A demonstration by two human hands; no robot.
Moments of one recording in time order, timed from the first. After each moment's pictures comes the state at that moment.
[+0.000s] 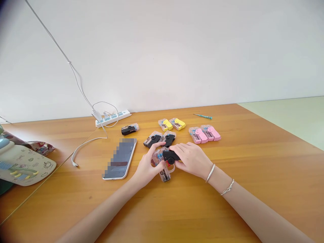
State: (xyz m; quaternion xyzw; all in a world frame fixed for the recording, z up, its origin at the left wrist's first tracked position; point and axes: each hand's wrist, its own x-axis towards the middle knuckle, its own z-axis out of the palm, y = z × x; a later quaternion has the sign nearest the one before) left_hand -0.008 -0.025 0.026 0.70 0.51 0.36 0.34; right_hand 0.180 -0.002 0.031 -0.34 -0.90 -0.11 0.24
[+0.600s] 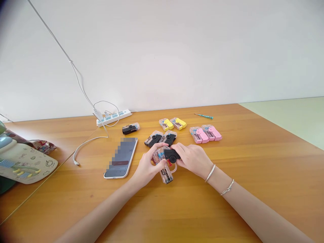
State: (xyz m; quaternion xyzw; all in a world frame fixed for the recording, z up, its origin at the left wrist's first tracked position) left_hand -0.009 -0.027 0.036 0.71 0.49 0.36 0.36; right_hand 0.180 -0.003 0.029 -0.36 -0.88 -0.21 0.22
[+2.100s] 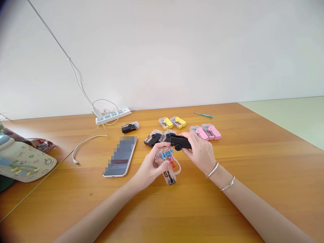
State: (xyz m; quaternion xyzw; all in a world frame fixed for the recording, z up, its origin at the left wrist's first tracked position) left_hand -0.006 -0.031 0.034 0.71 0.37 0.39 0.46; right_hand 0.188 0.002 0.027 -0.46 -0.79 -0.16 0.38
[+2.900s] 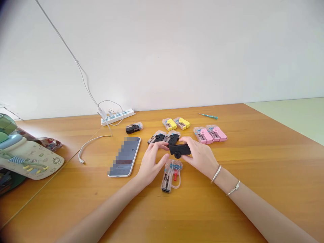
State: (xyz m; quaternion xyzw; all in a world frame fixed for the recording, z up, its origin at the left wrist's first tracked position) left_hand -0.013 -0.018 0.018 0.76 0.48 0.39 0.21; right_hand 0.185 0.003 0.020 -0.46 -0.83 -0.04 0.30
